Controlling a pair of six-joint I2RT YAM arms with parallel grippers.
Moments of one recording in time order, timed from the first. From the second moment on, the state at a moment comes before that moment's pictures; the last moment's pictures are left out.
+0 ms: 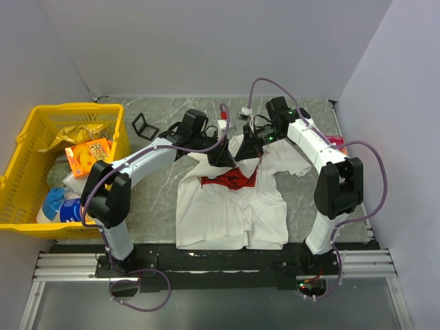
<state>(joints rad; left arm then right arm) -0.58 1.77 1.37 -0.25 0.89 0.16 0.29 1.80 1.57 -0.98 -1.10 -0.74</state>
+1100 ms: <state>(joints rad) -0.58 1.78 1.37 -0.25 0.88 0.15 0.29 1.80 1.57 -0.98 -1.09 -0.76</state>
